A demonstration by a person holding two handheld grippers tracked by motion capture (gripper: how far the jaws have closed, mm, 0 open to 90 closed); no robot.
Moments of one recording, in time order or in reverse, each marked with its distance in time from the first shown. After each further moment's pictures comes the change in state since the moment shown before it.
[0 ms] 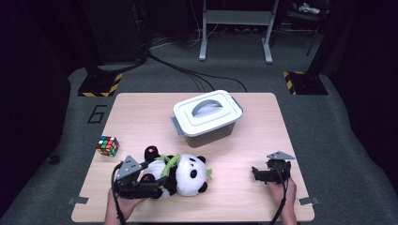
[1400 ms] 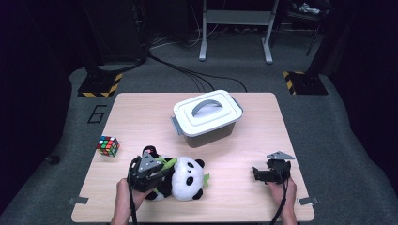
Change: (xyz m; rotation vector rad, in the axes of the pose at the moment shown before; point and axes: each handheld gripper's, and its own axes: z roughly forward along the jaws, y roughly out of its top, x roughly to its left) left arm 0.007 0.004 0.025 0.127 0.044 0.126; right arm 0.000 0.000 0.000 -0.001 0.000 0.000
